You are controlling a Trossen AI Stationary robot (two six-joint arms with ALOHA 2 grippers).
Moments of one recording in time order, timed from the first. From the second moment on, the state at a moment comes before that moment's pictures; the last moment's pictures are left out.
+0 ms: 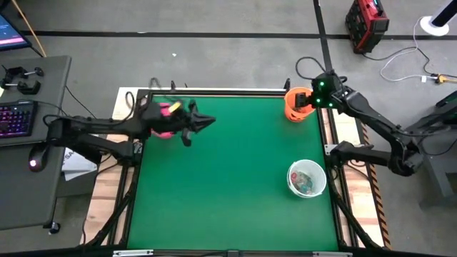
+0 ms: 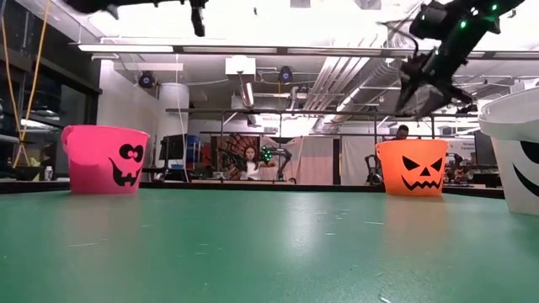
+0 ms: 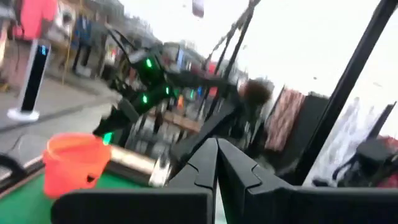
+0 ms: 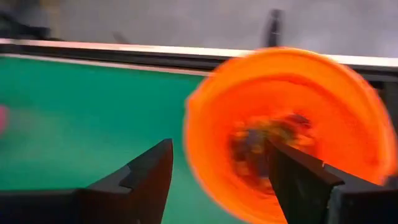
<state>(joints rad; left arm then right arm) 0.16 1.11 0.72 0.57 0.10 -0.39 -0.93 0.98 0.85 -0.70 -0.02 0.47</state>
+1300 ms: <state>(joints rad) 0.16 0.22 0.02 0.50 -0.04 -0.68 -0.39 0.64 0.95 -1.00 -0.35 0.49</state>
